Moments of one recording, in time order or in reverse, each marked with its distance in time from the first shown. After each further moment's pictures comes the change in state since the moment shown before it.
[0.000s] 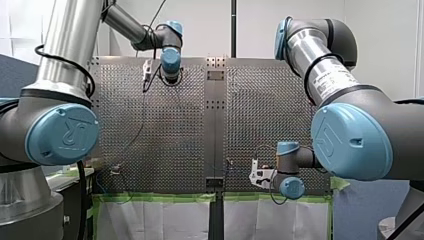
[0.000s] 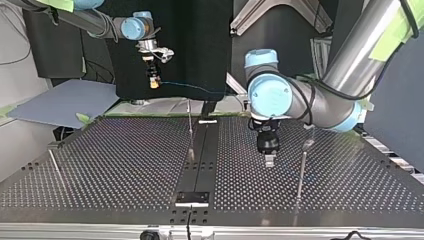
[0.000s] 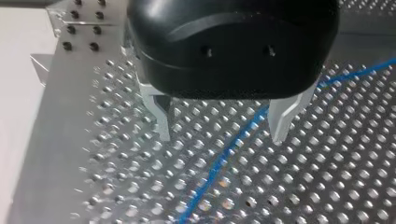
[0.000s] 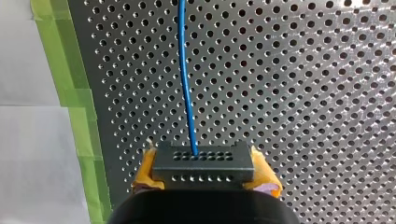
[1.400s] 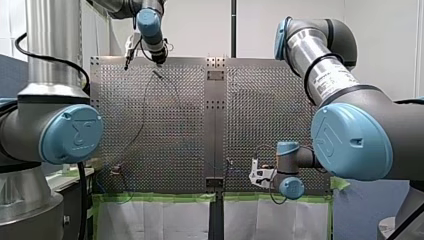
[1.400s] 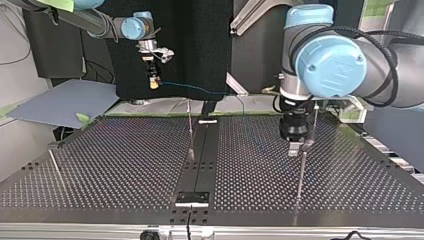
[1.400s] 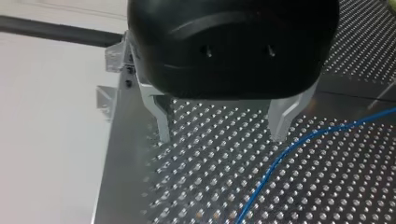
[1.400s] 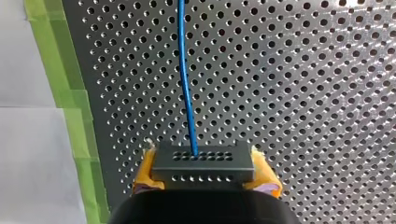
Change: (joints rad) left arm 0.073 0.232 -0.011 -0.337 0.175 -0.071; right arm 0.001 0.000 0.000 -0.010 0.003 0.004
